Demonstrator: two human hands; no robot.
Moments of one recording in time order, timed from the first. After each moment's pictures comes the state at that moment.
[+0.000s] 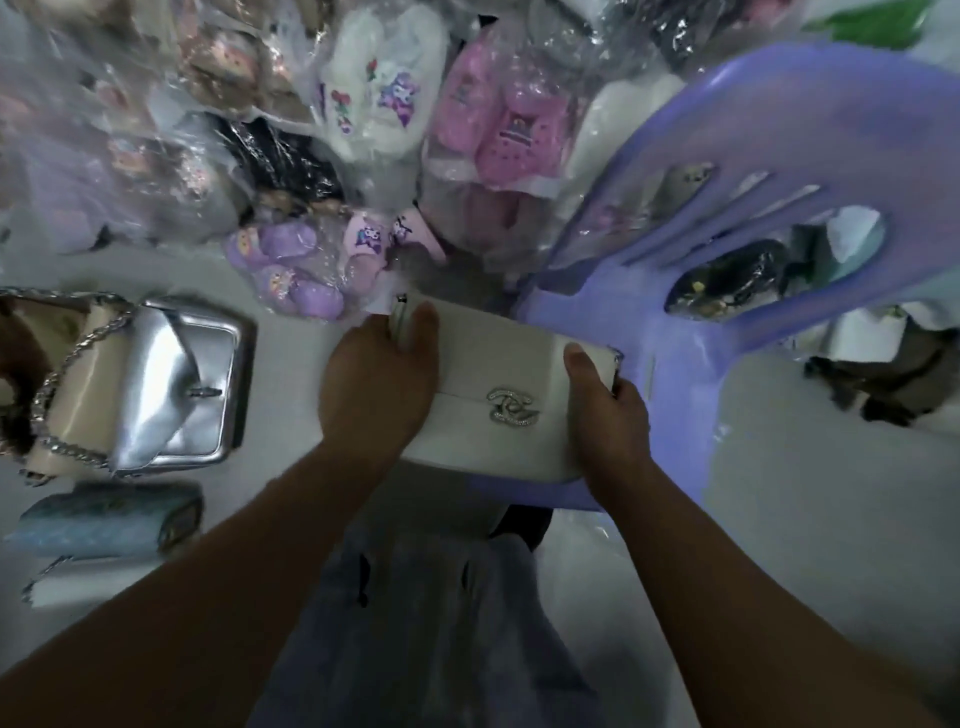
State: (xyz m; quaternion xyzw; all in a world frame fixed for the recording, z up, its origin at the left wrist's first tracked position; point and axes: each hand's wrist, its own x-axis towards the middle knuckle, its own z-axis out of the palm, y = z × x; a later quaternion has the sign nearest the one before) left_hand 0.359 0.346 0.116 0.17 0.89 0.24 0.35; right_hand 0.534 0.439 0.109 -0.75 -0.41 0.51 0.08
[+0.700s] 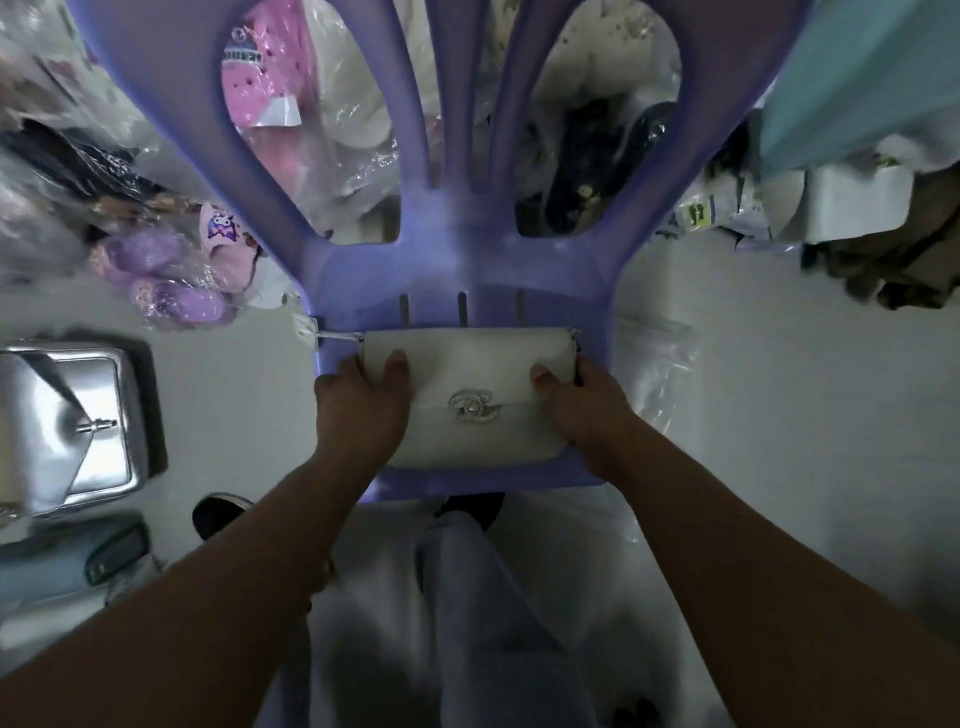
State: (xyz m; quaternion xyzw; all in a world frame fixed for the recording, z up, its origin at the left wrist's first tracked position) left_hand 0.553 0.436 0.017 0.13 0.90 0.14 0.40; right_hand 0.741 0.532 0.017 -0.72 -0.38 0.58 0.01
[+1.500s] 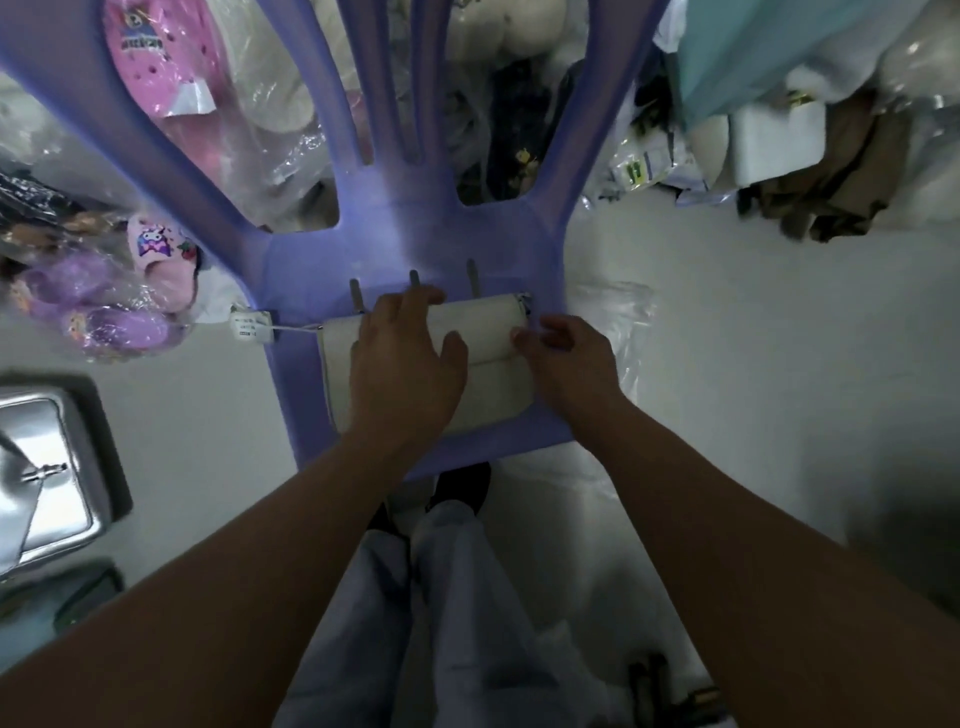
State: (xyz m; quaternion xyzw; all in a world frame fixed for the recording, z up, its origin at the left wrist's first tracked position) left_hand 0.601 0.460 0.044 0.45 0.80 0.21 0.35; right_hand 0.760 0.517 0.020 -0.76 -0.43 0.49 0.08
